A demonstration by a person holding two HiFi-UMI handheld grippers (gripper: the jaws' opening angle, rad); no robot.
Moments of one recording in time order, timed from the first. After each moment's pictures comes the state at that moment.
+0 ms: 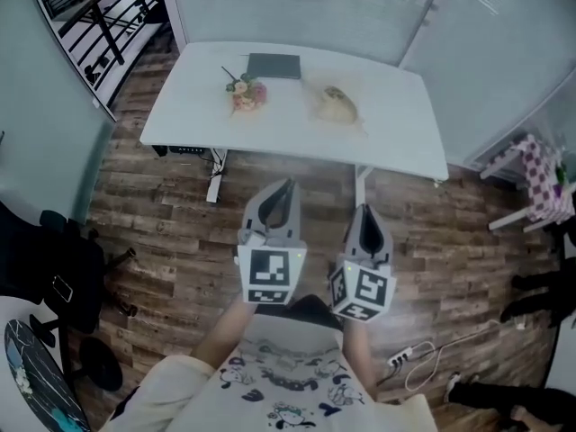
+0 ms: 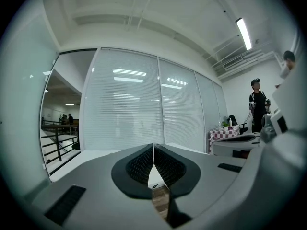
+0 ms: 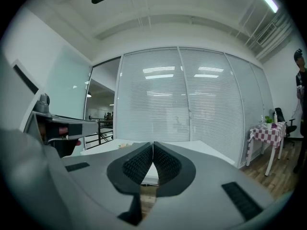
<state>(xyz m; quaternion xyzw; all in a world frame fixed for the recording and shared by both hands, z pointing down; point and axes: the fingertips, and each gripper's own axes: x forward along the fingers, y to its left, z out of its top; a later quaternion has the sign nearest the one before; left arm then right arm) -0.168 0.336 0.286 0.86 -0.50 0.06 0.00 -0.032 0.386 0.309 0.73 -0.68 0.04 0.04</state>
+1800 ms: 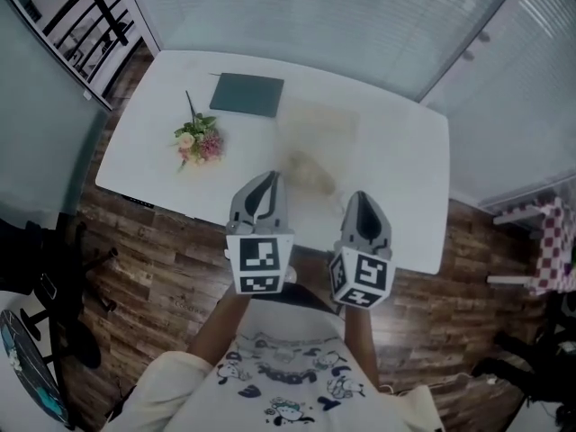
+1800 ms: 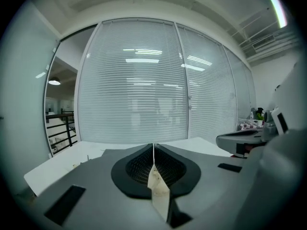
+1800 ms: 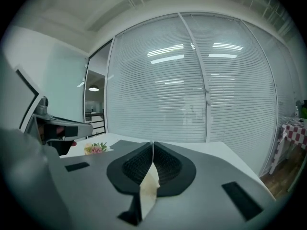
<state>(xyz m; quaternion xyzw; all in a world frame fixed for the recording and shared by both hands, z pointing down) -0.024 0.010 0.346 0.79 -0.59 0.12 0.07 0.138 0.032 0.357 0.66 -0.74 0.09 0.09</state>
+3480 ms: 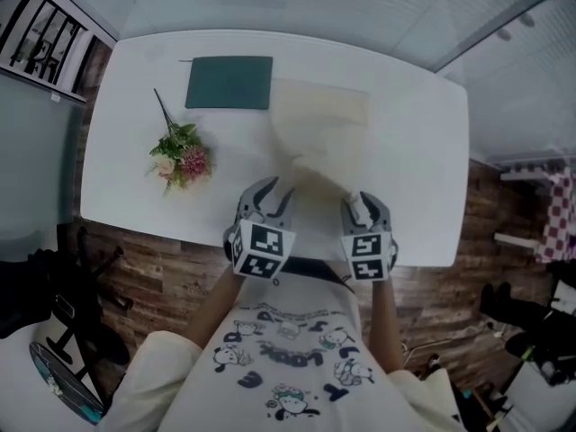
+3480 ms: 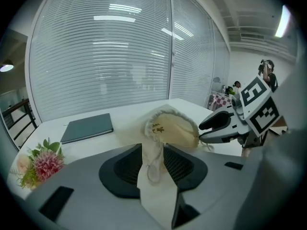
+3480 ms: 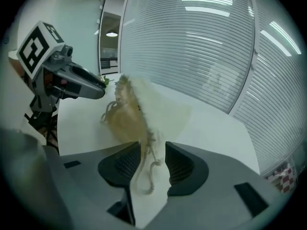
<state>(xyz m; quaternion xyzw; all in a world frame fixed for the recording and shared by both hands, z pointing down) -0.011 -0.066 0.515 0.85 -0.40 0.31 0.15 0.134 -0.033 0.546 0.52 -0.74 0.16 0.40</state>
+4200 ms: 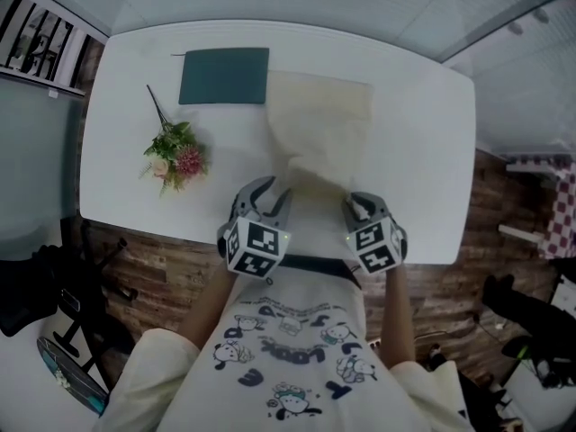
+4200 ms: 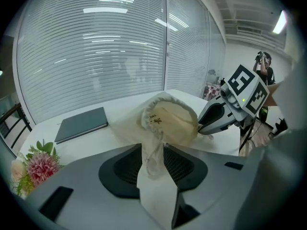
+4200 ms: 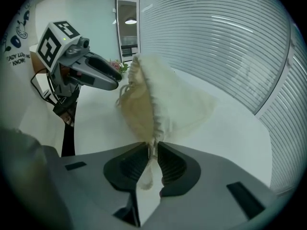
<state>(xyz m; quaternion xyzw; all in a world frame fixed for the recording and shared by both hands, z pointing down) -0.009 -0.066 0.536 0.85 -0.36 0.36 0.15 0.129 -0.025 0.572 0.37 -0.78 0.19 0.47</state>
